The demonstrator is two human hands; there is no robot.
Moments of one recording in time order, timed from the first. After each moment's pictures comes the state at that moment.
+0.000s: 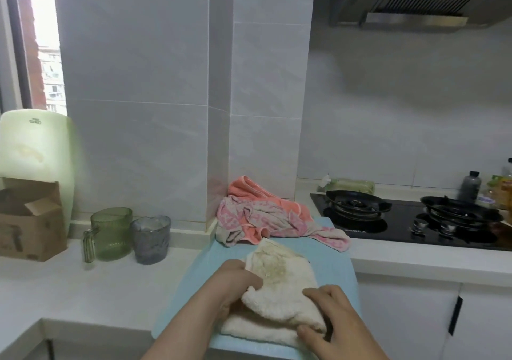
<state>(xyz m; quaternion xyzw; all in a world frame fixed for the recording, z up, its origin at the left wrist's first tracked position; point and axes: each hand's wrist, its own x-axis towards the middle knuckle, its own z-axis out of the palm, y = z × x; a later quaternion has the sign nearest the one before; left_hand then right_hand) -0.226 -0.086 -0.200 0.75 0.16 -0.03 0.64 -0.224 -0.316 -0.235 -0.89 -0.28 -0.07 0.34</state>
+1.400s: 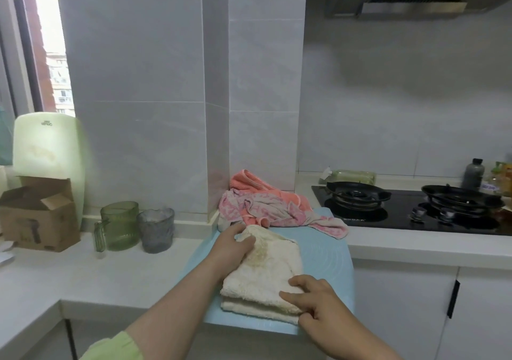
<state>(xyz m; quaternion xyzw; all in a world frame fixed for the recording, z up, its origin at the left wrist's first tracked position) -0.199 -0.077 -0.205 0.82 0.11 0.13 0.55 -0.214 -0.311 -0.245 -0.89 -0.38 -0.01 0.26</state>
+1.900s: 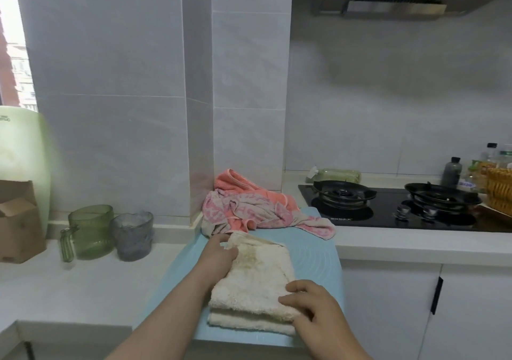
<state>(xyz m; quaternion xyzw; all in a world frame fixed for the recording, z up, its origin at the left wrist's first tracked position) -0.183 -0.082 -0.214 0.76 0.18 0.09 0.62 -0.211 -0.311 -0.255 -0.87 -0.26 -0.04 0.42</state>
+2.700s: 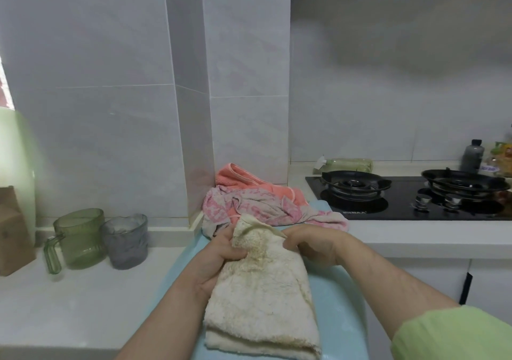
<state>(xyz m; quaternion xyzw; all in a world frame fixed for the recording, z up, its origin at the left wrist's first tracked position) -0.170 -0.076 -0.208 0.47 -0.05 -0.05 0.88 -0.063 -0.274 -0.192 -0.73 -0.25 0.34 0.54</state>
